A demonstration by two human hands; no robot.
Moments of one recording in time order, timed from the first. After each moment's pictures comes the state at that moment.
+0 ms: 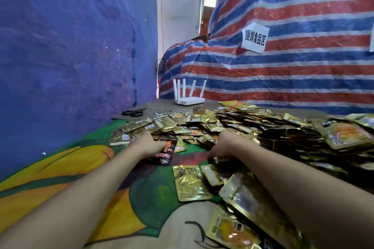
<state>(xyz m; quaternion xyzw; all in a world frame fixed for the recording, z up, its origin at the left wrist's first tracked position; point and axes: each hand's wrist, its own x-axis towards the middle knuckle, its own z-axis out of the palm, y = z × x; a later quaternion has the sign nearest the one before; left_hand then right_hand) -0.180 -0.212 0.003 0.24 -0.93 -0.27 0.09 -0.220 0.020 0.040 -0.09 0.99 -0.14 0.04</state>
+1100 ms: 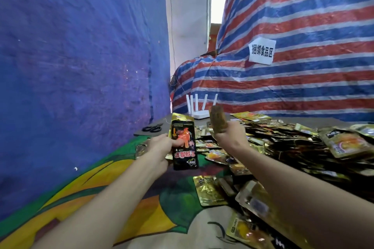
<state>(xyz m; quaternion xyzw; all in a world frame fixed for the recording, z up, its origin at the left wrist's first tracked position) -0.100 -0.179 0.057 0.17 -0.61 -0.75 0.18 -0.196 -0.004 0.063 -0.17 0.85 -0.47 -0.18</state>
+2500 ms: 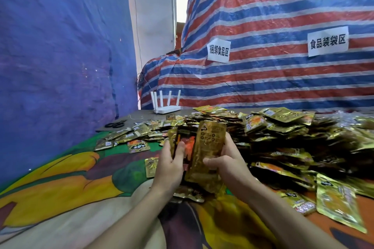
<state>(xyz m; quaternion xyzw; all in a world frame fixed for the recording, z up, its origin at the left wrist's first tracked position) -0.025 -0.005 -0.002 -0.03 -0.73 -0.61 0.30 -0.028 0.154 0.020 -0.25 0.65 -0.72 -0.03</state>
